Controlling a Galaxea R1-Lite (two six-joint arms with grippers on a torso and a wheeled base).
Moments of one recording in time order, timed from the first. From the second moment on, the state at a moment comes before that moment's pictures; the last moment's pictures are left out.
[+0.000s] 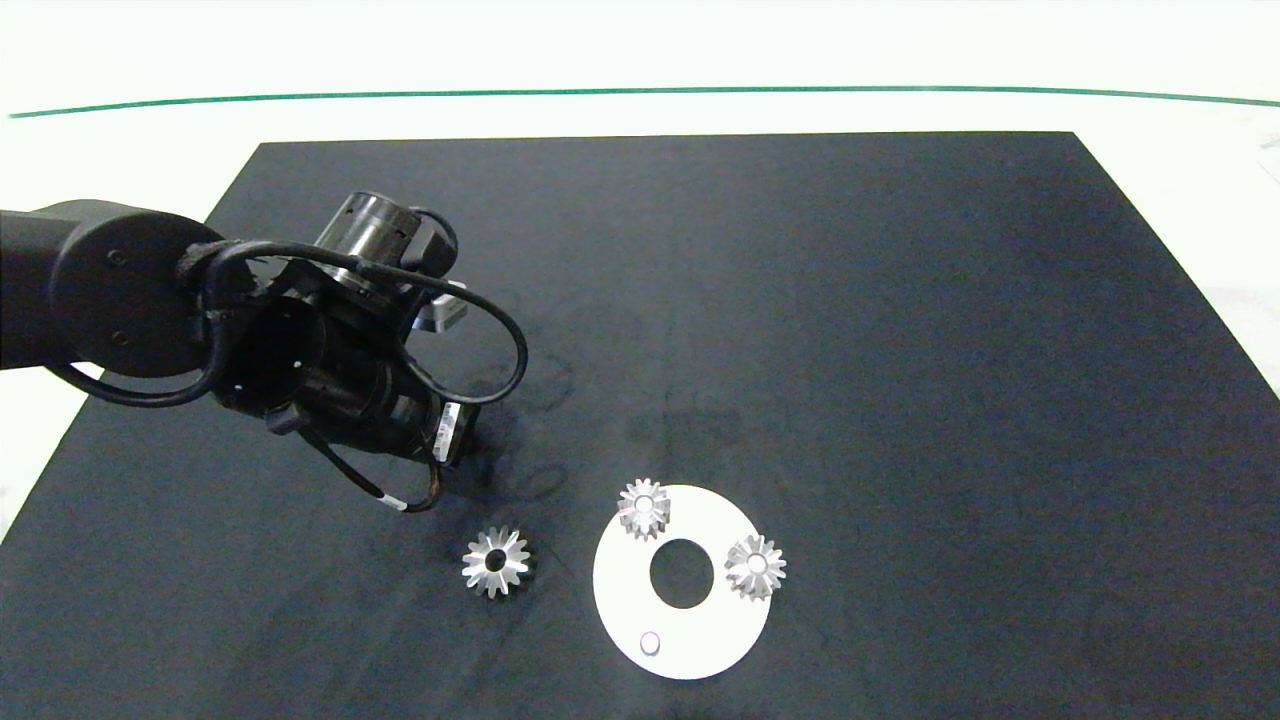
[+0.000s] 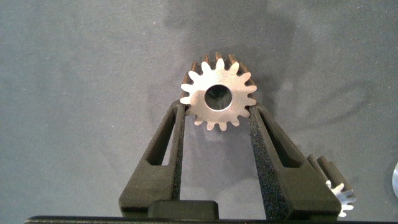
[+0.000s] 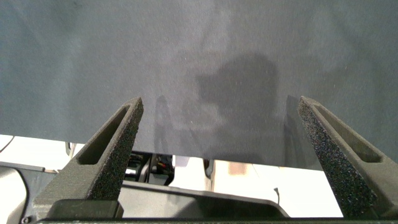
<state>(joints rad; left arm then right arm) -0.44 1.73 -1.39 0.57 0.27 -0.10 0.07 0.53 -0.05 0.10 0.06 0.03</state>
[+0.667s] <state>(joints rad) -0.46 1.58 -1.38 0.60 0.27 -0.10 0.07 0.52 -0.34 0.10 0.05 0.03</state>
